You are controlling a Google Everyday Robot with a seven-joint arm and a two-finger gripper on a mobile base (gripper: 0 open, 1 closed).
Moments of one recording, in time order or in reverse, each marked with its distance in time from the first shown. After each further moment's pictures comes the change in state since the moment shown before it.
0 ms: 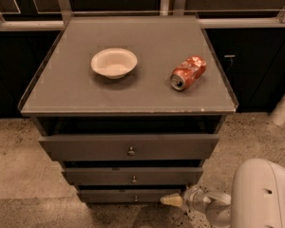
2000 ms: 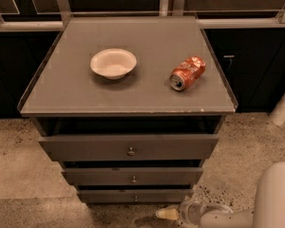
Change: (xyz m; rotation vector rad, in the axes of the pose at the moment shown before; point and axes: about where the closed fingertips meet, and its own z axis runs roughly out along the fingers) arm 0.025 0.064 -0.035 0.030 0.125 0.069
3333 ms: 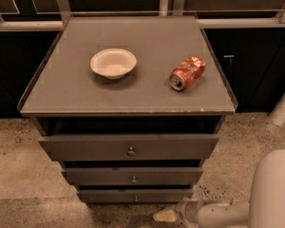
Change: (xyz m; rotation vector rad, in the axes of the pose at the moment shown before) arm -0.003 0.035 -0.012 -0.021 0.124 -0.032
